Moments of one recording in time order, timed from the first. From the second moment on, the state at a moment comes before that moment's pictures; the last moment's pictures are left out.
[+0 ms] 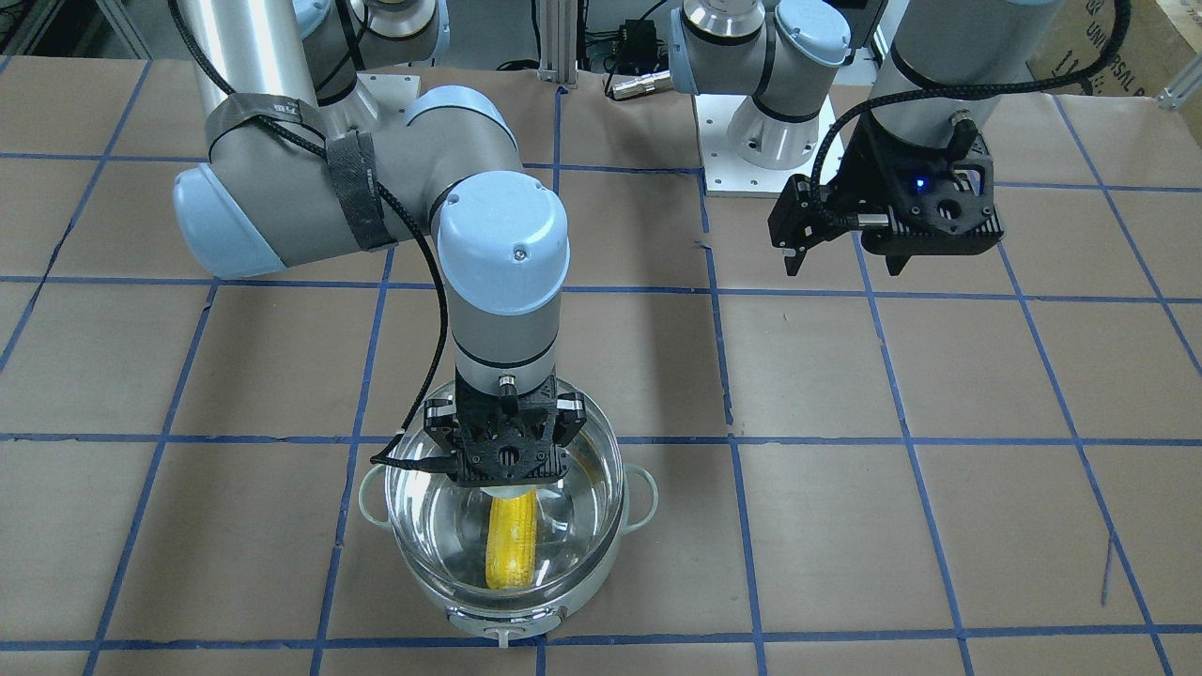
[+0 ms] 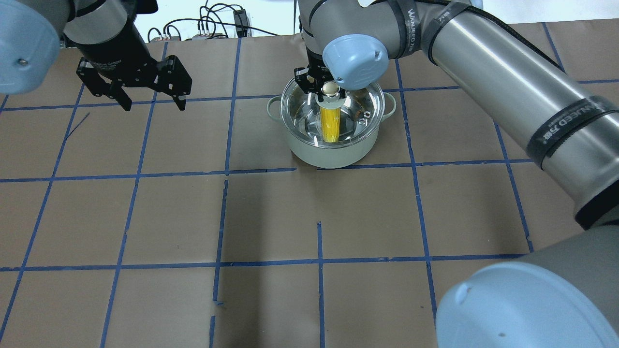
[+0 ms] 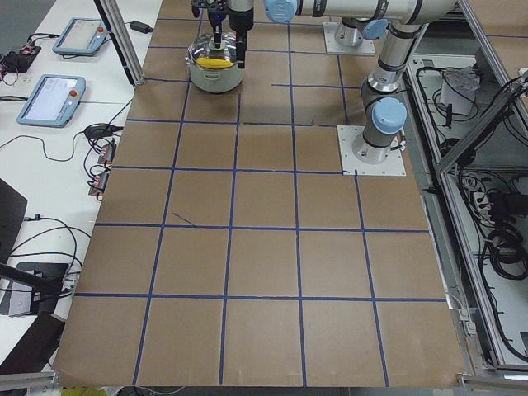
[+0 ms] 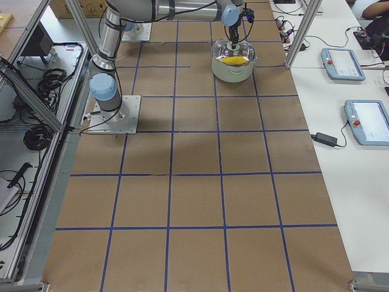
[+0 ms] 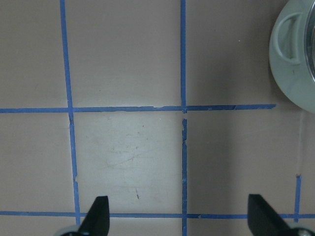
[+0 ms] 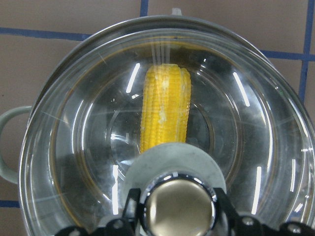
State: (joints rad) left arm -1.56 -1.62 -1.50 -1.57 1.62 0.02; right arm 1.90 -1.05 1.27 -1.87 -1.66 0.24
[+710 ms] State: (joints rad) left arm -1.56 -1.62 -1.50 -1.57 1.62 0.02; right arm 1.90 -1.03 1.24 -1.87 -1.65 0.26
